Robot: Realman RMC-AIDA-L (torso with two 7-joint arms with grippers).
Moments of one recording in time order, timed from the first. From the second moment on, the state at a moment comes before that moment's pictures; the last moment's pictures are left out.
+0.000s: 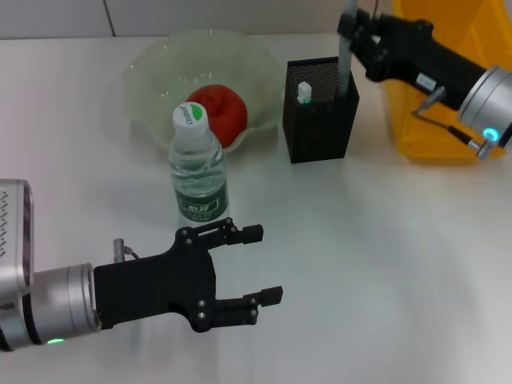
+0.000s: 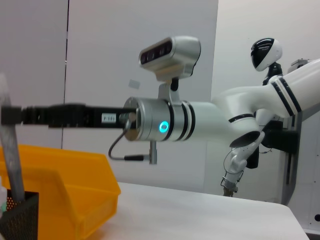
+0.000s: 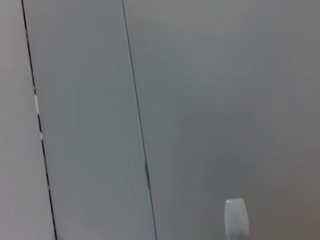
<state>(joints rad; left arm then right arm) -0.35 -2.07 1.33 0.40 1.38 1.58 -0.81 0.49 2.08 -1.32 -0.54 -0.91 -1.02 0.98</state>
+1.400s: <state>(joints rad) -0.37 -2.06 1.33 0.40 1.39 1.59 -0.85 0.12 2.08 -1.03 -0.78 -1.68 -1.70 1.11</state>
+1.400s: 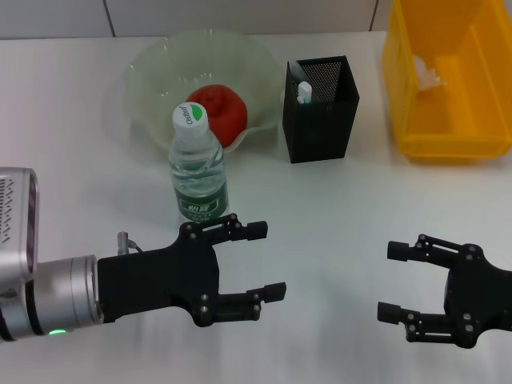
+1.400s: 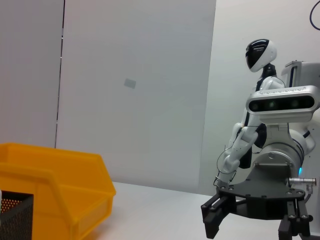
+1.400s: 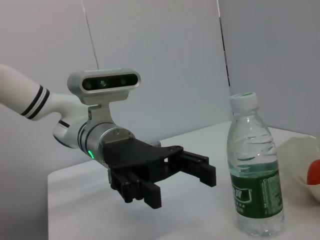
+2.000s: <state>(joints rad) -0.37 -2.06 1.33 0.40 1.39 1.58 -0.85 0.13 2.08 -1.03 -0.77 -1.67 -1.70 1.11</state>
